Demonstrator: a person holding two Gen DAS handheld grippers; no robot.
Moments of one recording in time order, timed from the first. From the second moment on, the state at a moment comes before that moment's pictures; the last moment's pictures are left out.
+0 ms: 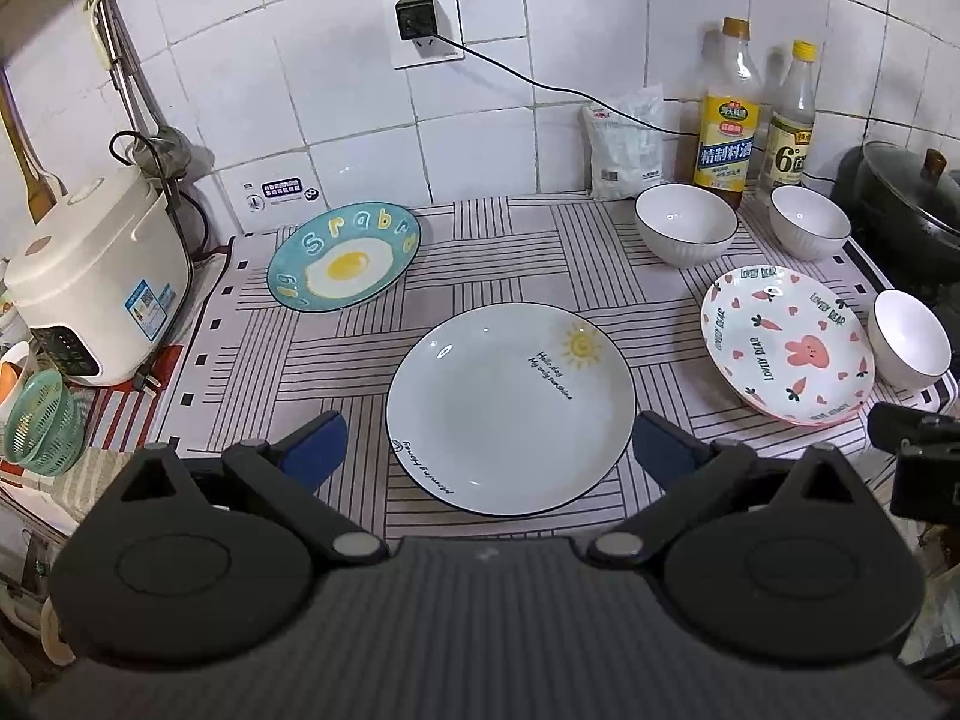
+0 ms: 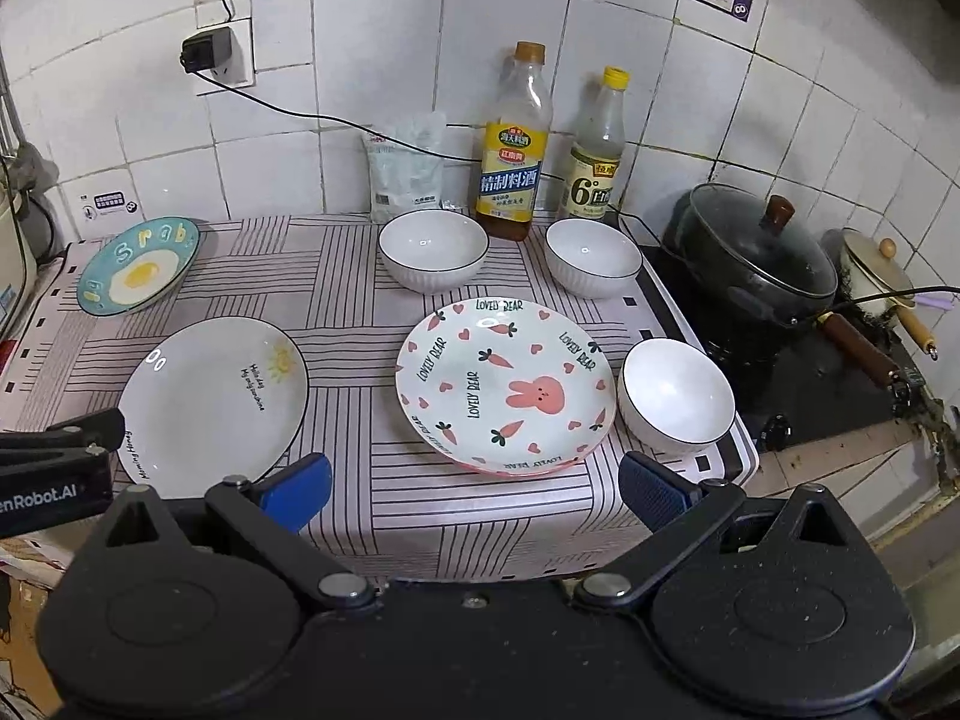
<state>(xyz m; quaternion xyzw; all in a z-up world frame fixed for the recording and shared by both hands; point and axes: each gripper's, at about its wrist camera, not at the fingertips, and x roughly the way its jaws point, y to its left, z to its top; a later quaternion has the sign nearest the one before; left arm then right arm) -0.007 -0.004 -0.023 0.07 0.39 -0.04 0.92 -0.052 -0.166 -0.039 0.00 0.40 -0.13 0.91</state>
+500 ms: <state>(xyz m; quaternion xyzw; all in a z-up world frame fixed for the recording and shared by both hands) -0.006 -0.005 -0.024 0.06 0.40 -0.07 0.91 -0.051 -0.167 -0.044 -0.01 0.39 -0.13 0.91</state>
